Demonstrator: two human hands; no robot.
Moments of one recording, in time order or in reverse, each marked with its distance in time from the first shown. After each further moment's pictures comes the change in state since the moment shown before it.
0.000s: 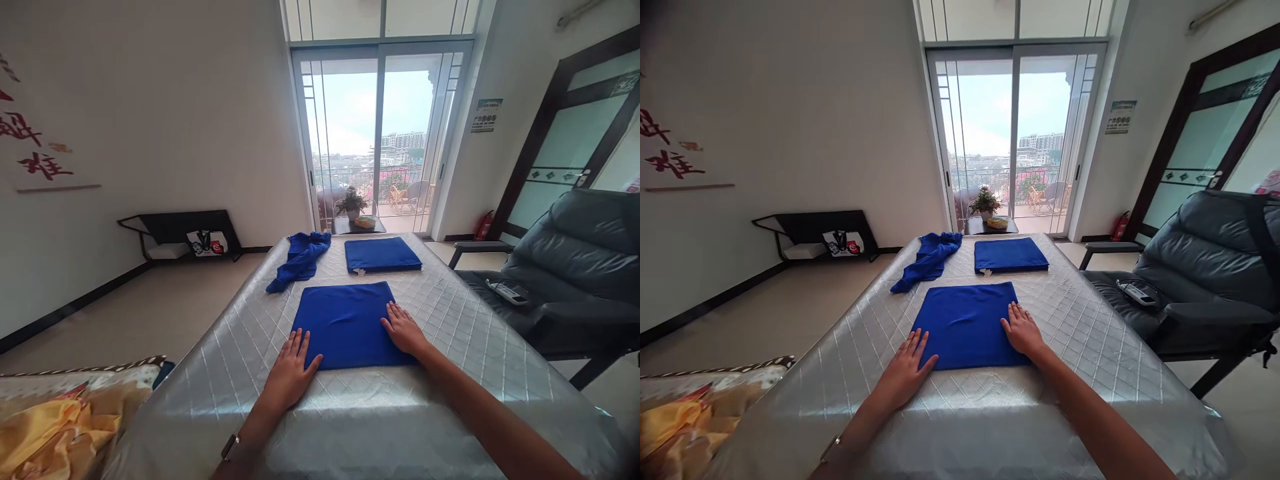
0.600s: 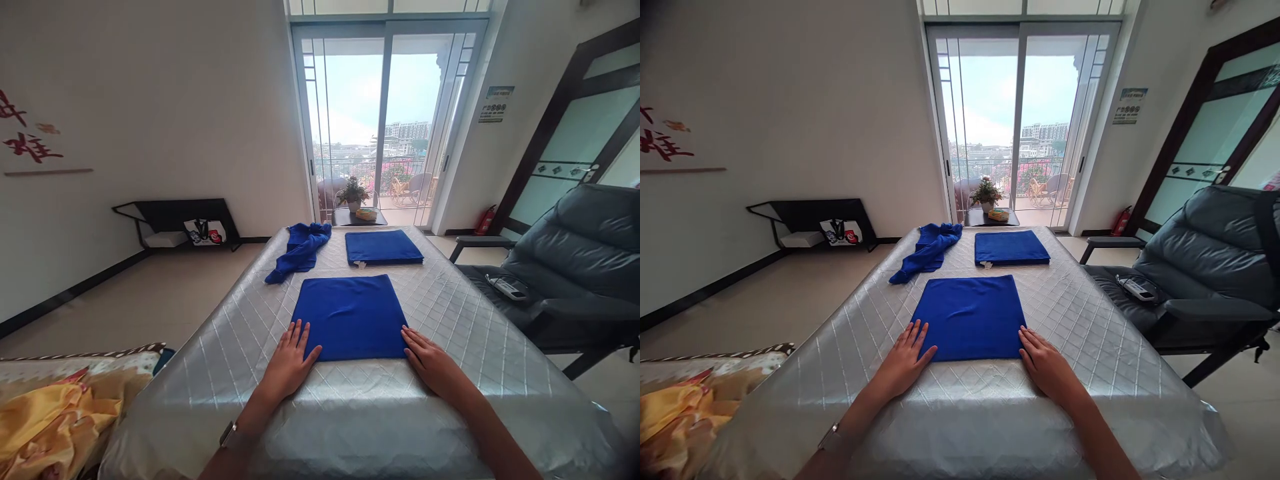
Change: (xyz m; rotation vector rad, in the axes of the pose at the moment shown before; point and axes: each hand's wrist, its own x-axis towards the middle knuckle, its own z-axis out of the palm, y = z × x) left_hand 0.002 -0.001 0.004 0.027 -0.012 0.007; right_hand -0.104 0.034 0.008 0.178 0.170 -0.247
